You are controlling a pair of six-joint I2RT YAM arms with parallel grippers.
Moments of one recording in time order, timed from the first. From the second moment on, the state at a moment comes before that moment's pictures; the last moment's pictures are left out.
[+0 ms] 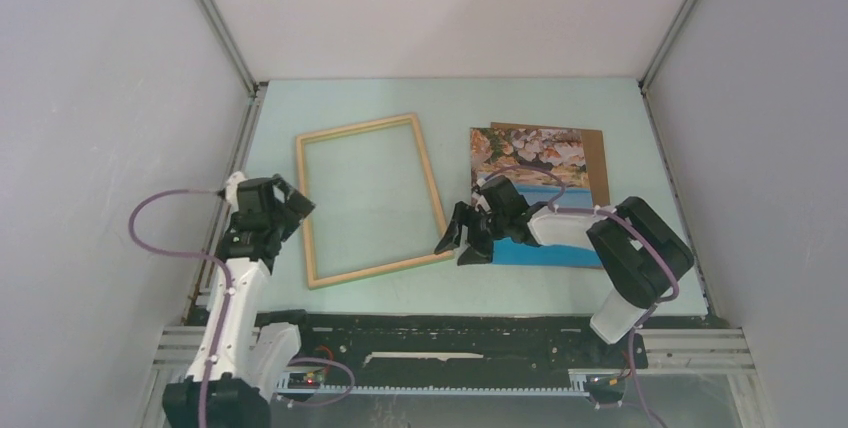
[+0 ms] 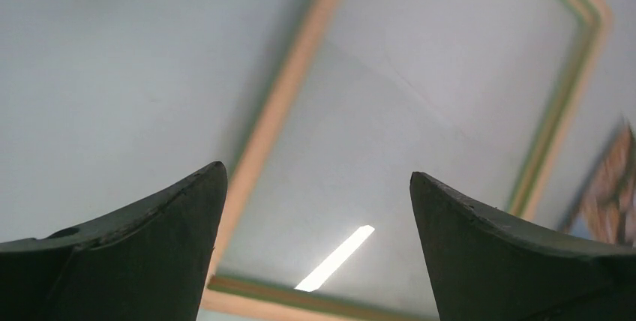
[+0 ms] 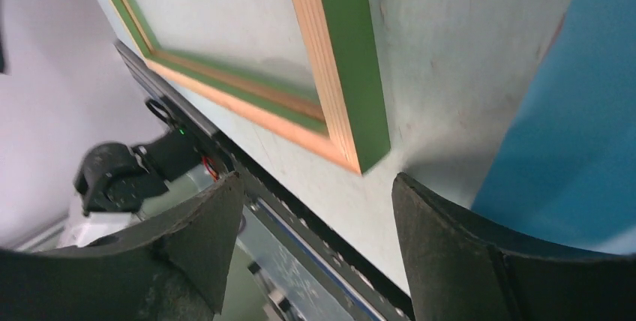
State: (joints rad) left arm 0.01 0.80 0.66 -0.60 -0.15 -0.69; right arm 0.64 1.64 0.74 -0.04 -0.56 0.92
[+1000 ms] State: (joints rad) left arm -0.11 0.81 0.38 -0.43 -0.02 -0.91; right arm 0.35 1.95 1.11 -0.02 -0.59 0.80
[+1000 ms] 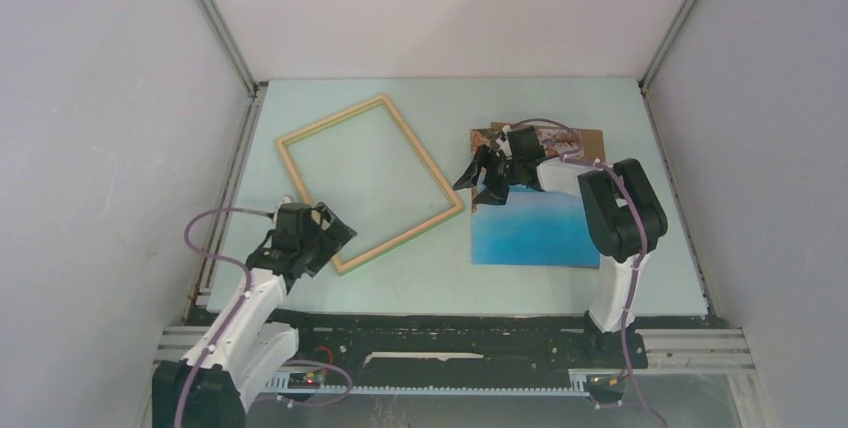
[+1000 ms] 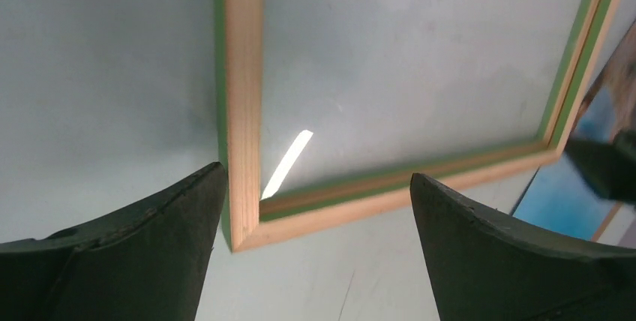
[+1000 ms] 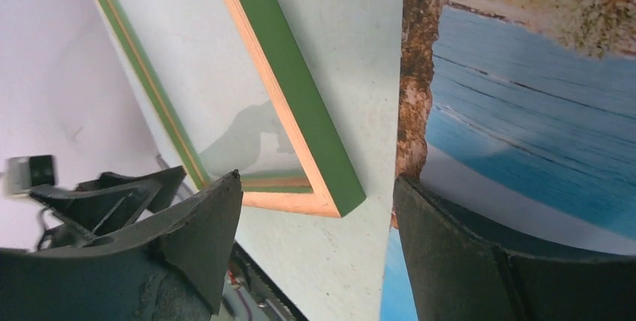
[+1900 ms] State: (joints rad) left arm -0.71 1.69 1.20 -0.65 -0.05 -0.14; right arm 0.28 1.55 0.84 -0.24 -0.69 0.62
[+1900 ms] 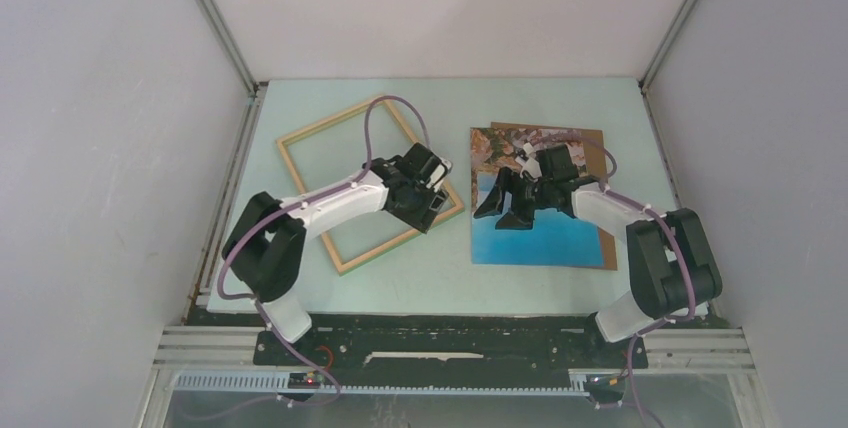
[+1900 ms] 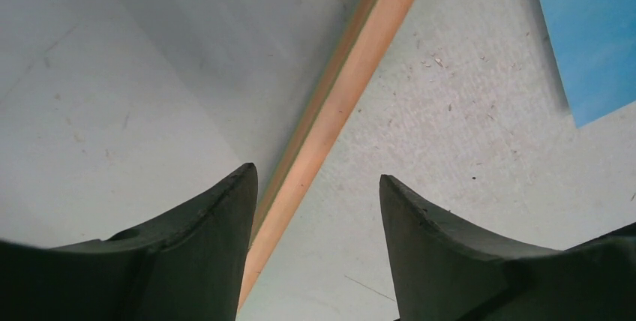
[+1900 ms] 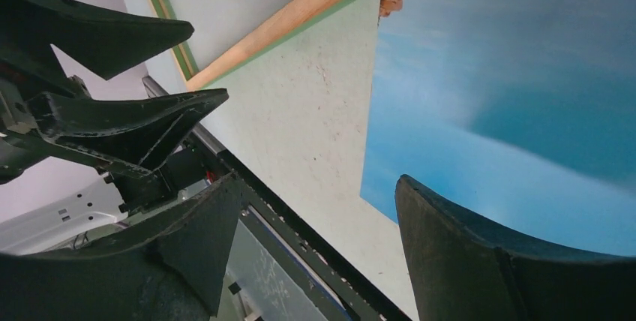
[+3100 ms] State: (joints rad) left arm -0.66 1.29 1.04 -0.69 -0.06 -0.25; right arm 0.62 1.65 0.84 -0.14 -0.28 1.26
